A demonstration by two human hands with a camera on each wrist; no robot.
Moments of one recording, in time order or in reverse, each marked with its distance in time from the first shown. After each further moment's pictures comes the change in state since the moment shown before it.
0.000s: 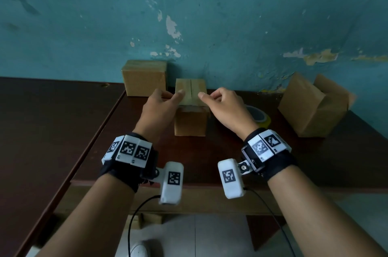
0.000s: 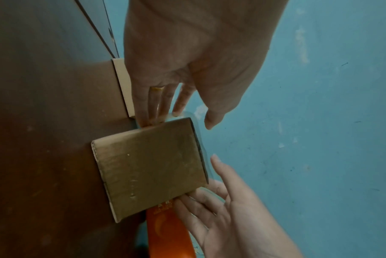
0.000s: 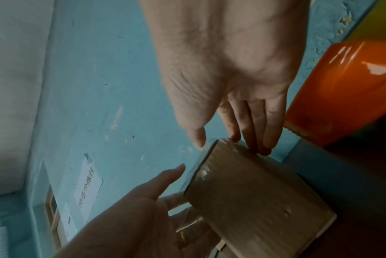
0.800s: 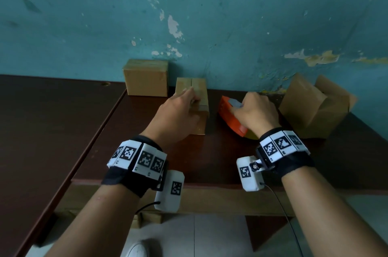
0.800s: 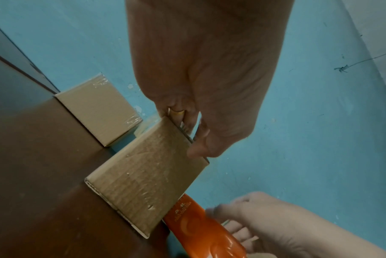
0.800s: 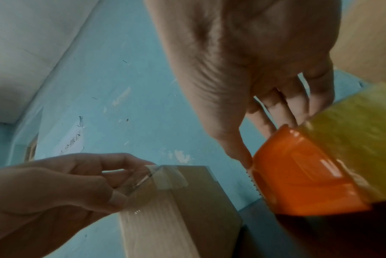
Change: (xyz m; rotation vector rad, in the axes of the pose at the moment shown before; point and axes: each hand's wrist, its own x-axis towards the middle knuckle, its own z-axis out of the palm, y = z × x) left_hand -0.026 0.016 0.008 0.607 -0.216 0.521; right_hand 0.009 0.029 -0.033 -0.565 0.065 0.241
